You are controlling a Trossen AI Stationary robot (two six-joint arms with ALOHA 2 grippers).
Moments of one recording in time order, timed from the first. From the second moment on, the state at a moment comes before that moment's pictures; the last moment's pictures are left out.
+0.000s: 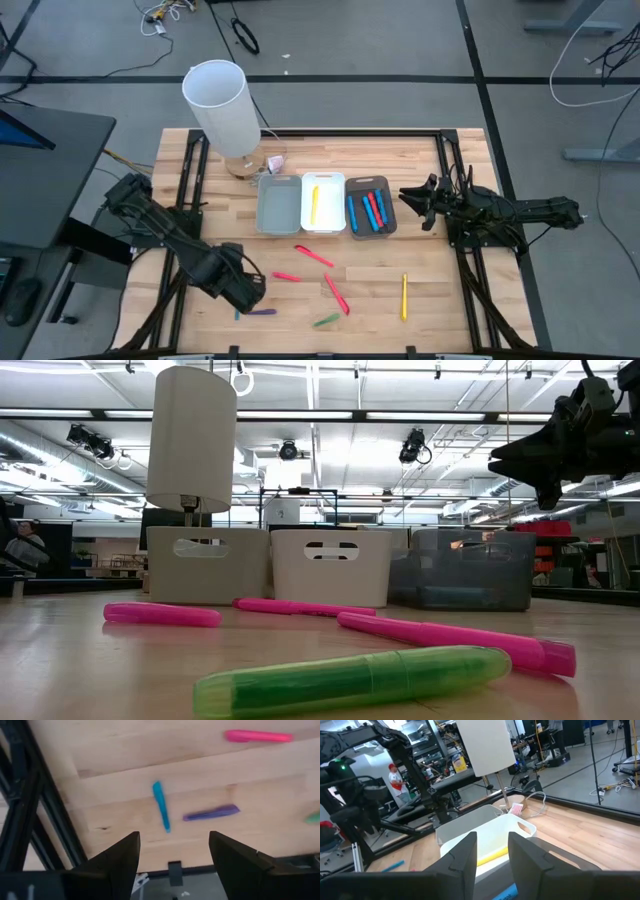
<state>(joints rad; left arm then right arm) -0.68 1.63 1.47 -1.35 0.05 -2.06 0.03 0.07 0.02 0.07 0.30 0.36</state>
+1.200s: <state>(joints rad) -0.74 1.75 1.19 -1.02 0.08 -2.20 0.03 0.07 0.02 0.07 0.30 0.36</state>
